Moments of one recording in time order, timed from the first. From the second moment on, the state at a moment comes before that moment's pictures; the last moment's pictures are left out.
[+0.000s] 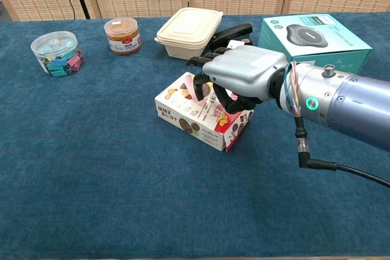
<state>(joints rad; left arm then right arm) -0.05 -0.84 -0.04 -1.93 1.33 1.39 -0.25 0.91 -1.66 0.10 -1.61 -1.02 1.02 -0.77</state>
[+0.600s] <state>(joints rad) -0.05 -0.84 -0.04 -1.93 1.33 1.39 -0.24 0.89 -1.67 0.07 -1.58 -1.07 1.02 -0.75</state>
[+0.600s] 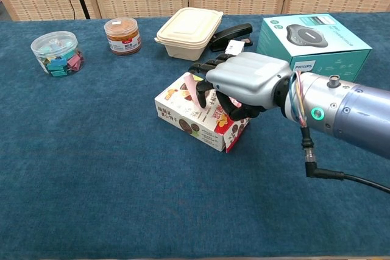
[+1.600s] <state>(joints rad) -0.04 -0.83 -0.04 -1.92 1.35 1.39 -0.27 0.87 -1.67 0.09 -1.58 -1.06 1.02 -0.79</state>
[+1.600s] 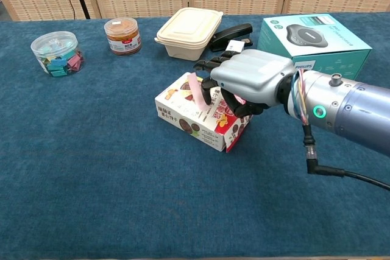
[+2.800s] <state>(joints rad) -0.03 -0.82 -0.04 -1.91 1.37 1.39 -0.31 0.87 -1.67 0.08 -1.56 -1.07 1.03 -0.85</state>
